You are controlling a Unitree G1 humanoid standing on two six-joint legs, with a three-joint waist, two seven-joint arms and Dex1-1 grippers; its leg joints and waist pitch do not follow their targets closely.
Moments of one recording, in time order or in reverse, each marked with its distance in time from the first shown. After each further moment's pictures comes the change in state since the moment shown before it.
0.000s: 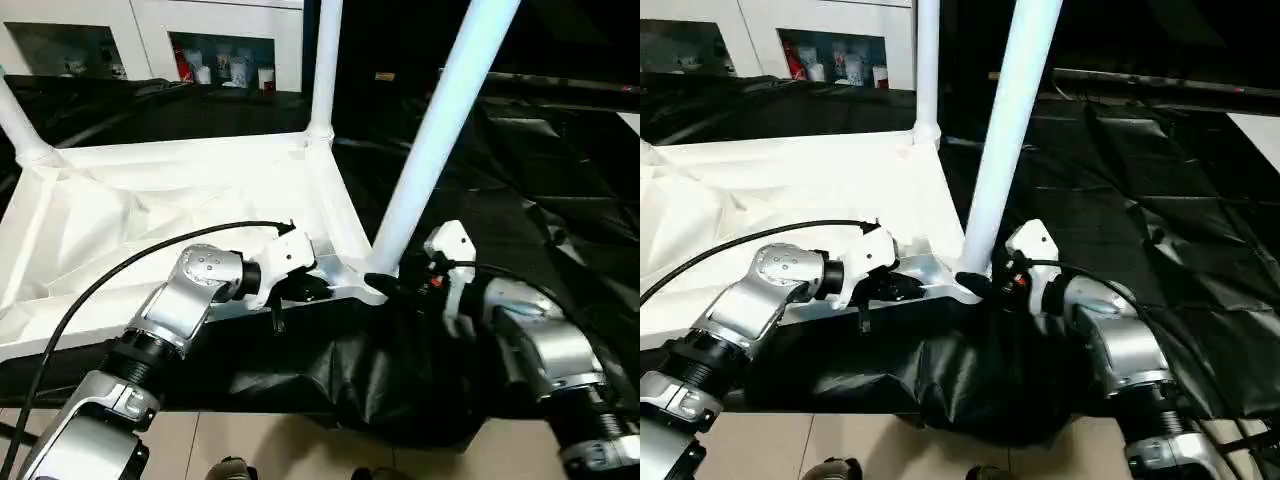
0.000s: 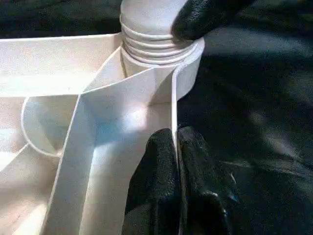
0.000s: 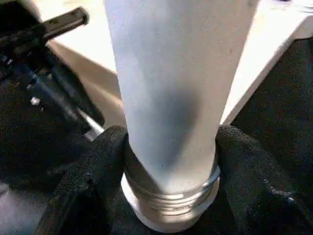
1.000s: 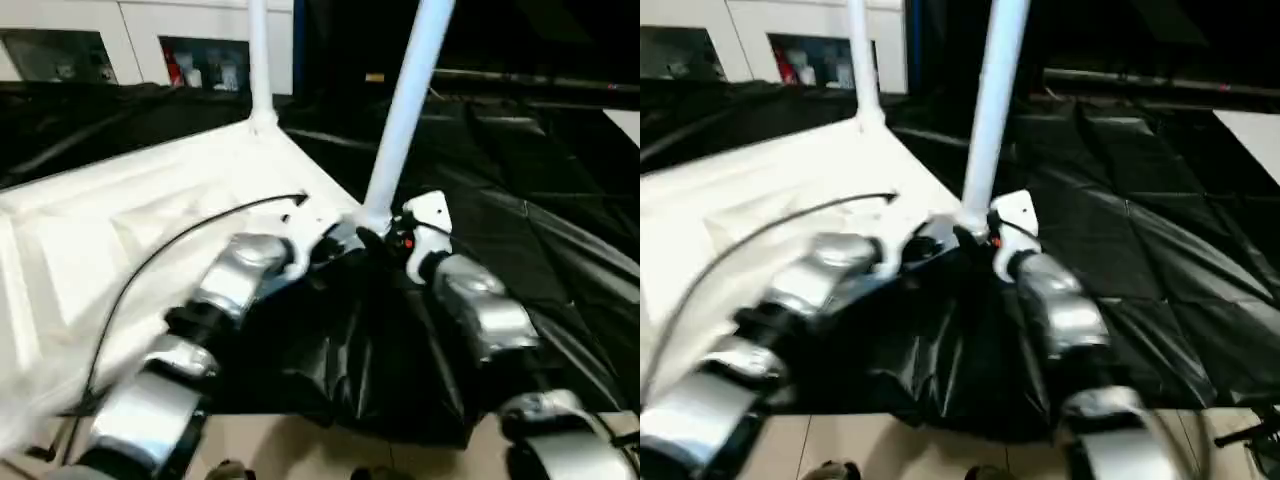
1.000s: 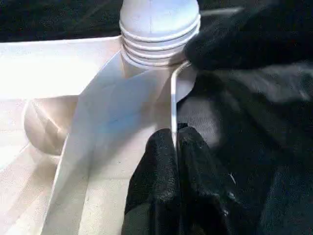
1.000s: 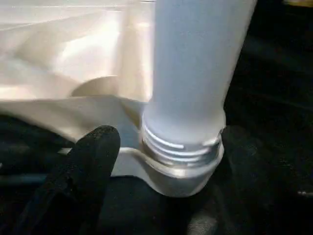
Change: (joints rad) left arm -0.173 -0.169 0.050 0.289 0.047 0.019 0.269; right arm -0.165 0.097 -0.045 0.180 -0.073 0.005 -0.246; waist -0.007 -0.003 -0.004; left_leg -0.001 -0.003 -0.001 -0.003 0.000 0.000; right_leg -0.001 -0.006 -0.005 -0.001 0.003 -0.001
